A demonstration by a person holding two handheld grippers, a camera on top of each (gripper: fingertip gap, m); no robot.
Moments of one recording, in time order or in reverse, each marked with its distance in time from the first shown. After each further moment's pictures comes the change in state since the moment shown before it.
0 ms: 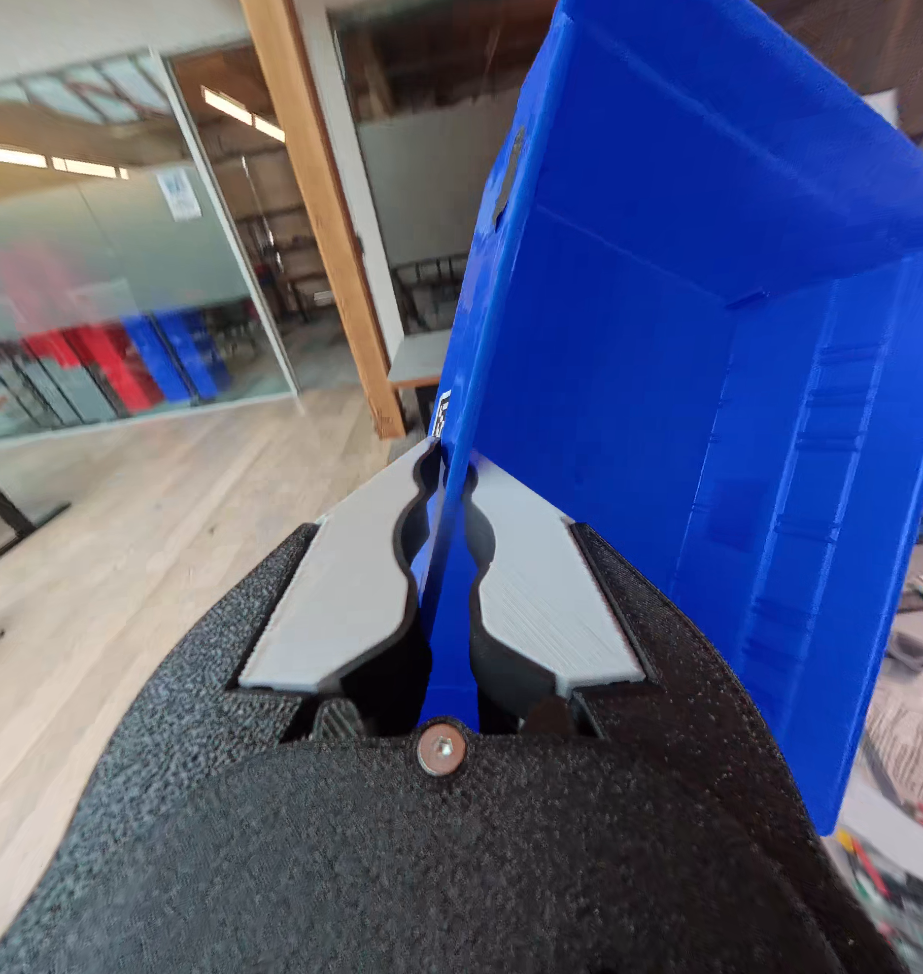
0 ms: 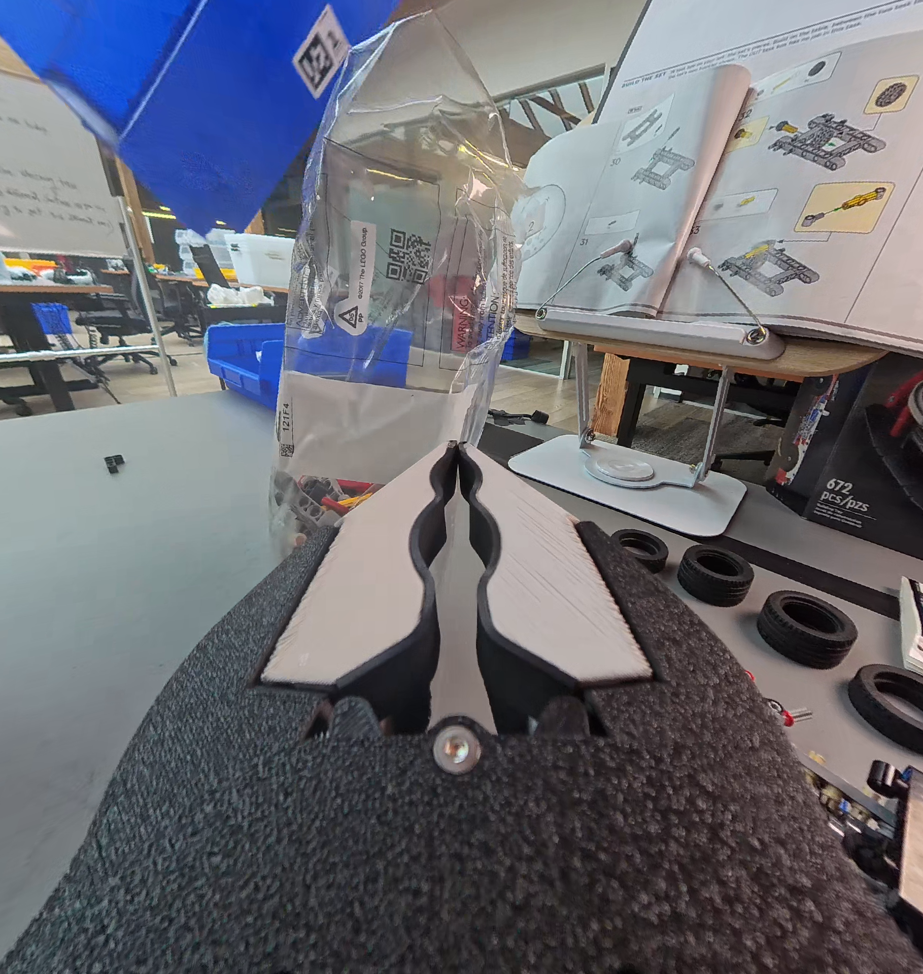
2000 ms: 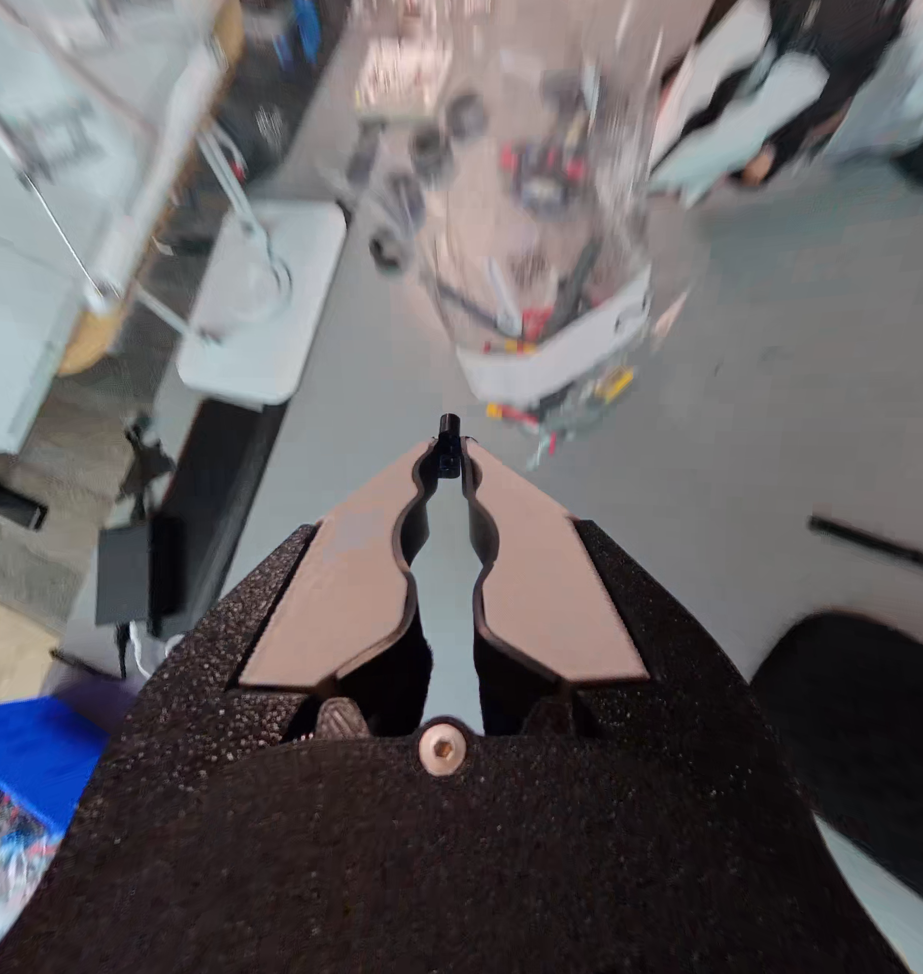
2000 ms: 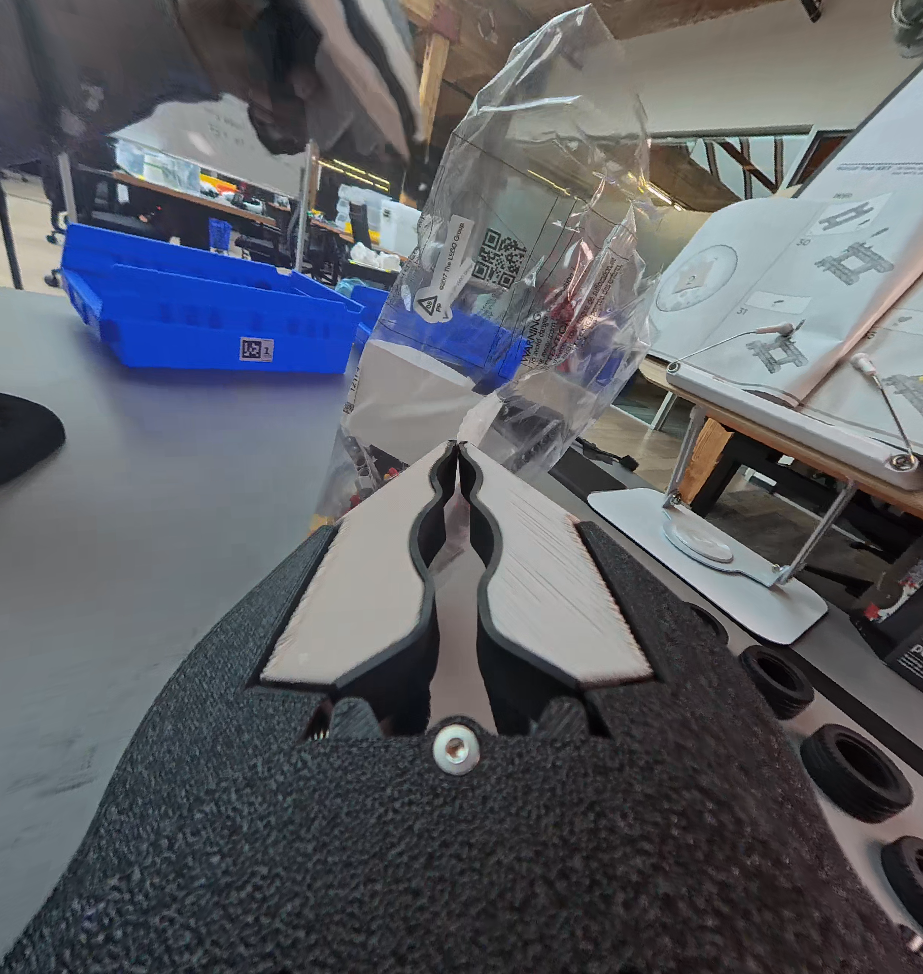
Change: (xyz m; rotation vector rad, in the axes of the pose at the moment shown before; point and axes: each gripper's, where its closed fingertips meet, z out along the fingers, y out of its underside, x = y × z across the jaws) left arm 0.235 0.185 -0.063 -0.367 1.082 0.558; right arm -0.054 -0.005 -0.021 0.008 -0.294 -0.214
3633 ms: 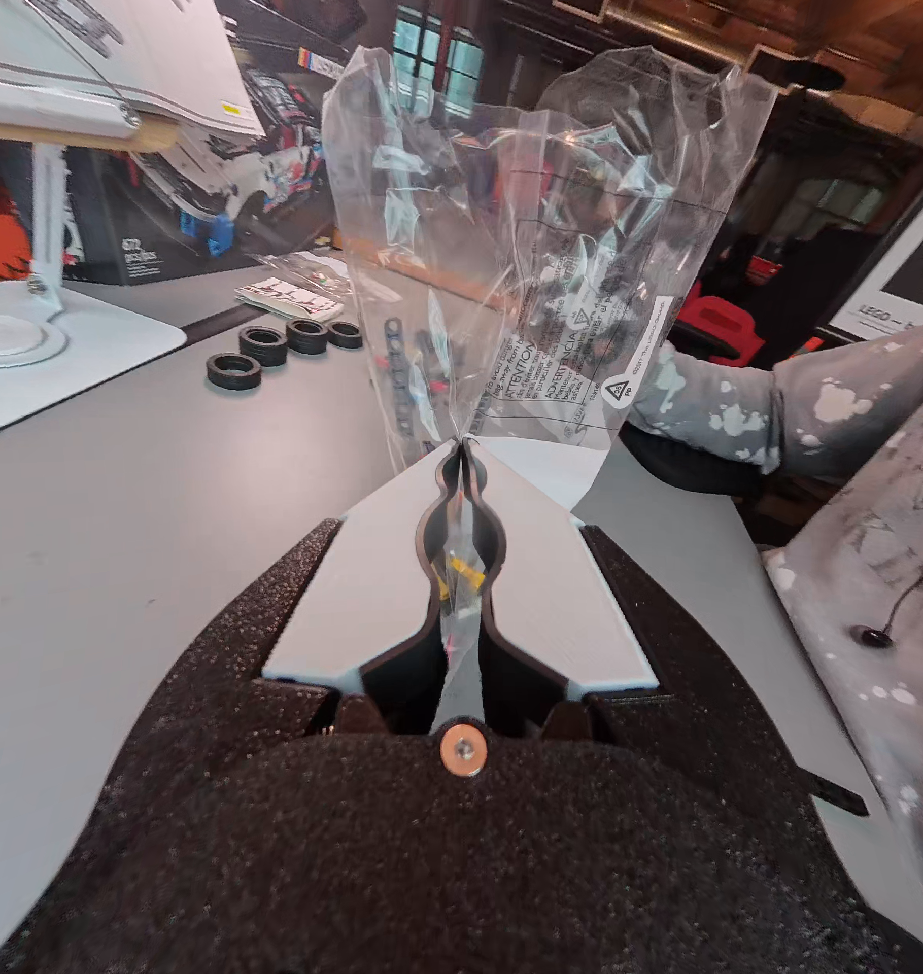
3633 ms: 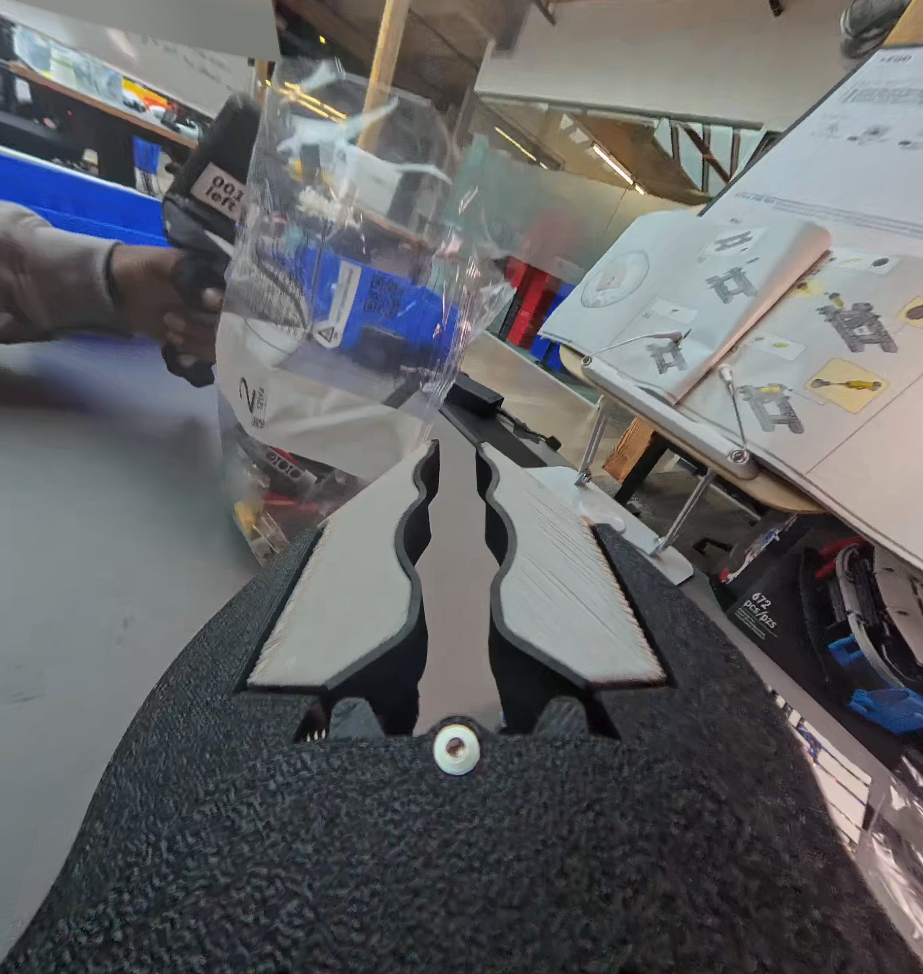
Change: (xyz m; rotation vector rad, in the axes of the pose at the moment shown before) left arm 0.048 0.039 0.075 0.621 0.294 -0.455; right arm 0.041 -0.018 -0.041 -0.074 0.076 -0.102
